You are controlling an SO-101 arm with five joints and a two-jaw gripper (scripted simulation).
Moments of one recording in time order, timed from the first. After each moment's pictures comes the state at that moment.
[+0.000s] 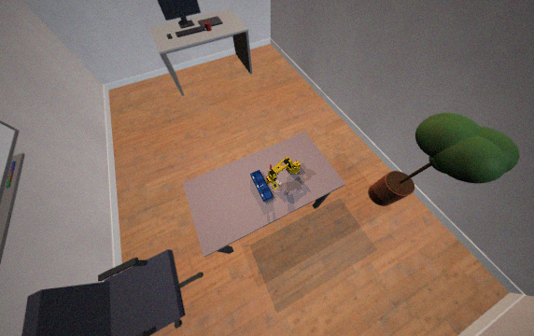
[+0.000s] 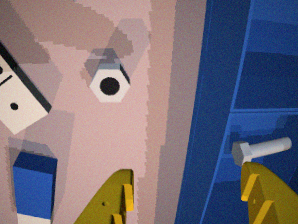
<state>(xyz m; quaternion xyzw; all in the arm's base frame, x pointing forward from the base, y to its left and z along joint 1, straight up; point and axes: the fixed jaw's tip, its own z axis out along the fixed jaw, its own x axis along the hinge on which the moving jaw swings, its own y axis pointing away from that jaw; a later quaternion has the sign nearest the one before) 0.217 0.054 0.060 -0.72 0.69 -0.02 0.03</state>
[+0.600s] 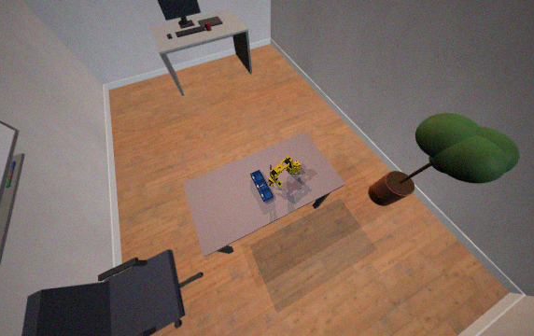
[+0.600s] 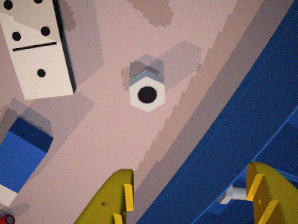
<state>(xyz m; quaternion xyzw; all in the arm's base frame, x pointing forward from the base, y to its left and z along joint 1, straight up) 0.203 0.057 0.059 -0.85 0.53 -0.01 0.01</state>
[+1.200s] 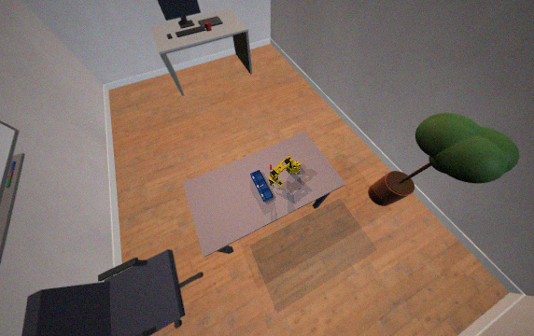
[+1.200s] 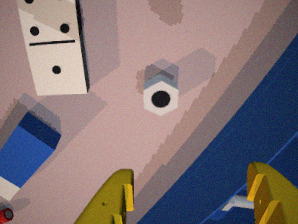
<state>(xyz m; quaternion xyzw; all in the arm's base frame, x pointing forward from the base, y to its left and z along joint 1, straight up) 0.198 0.056 0.059 -0.86 0.50 0.00 0.00</state>
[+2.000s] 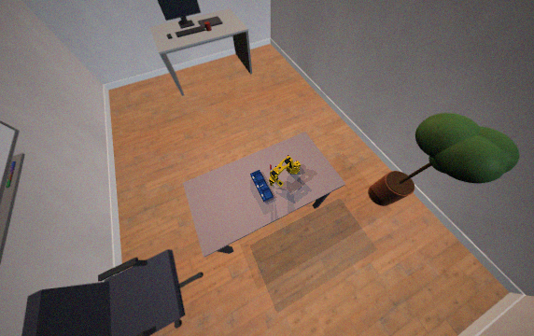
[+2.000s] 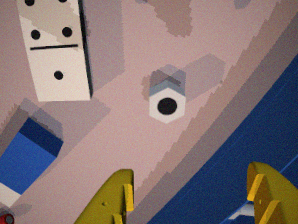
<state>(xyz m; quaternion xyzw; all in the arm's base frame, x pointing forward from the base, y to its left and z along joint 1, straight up) 0.196 0.055 0.053 -0.86 0.50 0.00 0.00</state>
